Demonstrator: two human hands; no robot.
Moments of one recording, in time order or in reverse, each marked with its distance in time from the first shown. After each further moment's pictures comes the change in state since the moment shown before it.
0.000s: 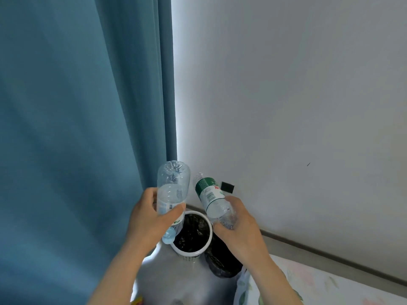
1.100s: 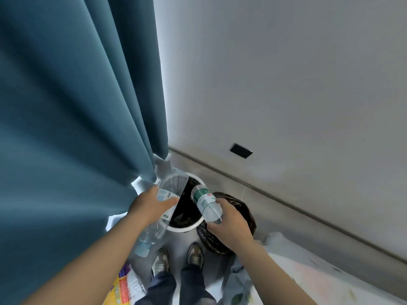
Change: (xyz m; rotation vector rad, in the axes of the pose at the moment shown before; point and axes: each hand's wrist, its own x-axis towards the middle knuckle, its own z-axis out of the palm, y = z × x) left_hand 0.307 -0.258 0.181 0.557 -0.483 -0.603; right_hand 0.299 0.235 0.134 -0.394 -0.452 0.465
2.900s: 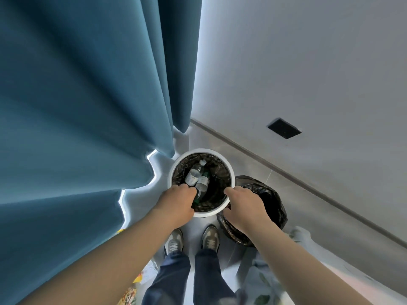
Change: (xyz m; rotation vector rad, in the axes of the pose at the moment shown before) left_hand 0.067 -0.041 0.052 0.592 -0.132 0.389; right_hand 0.104 0.005 0.073 -0.646 -0.088 -0.218
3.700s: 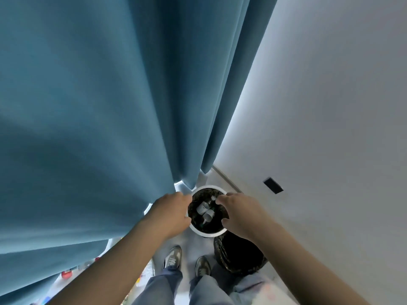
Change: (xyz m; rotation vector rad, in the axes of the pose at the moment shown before) left_hand -0.269 0.067 -0.130 -0.133 0.316 -0.241; right_hand -0.204 -0.075 -0.211 -0.218 0.117 -0.509
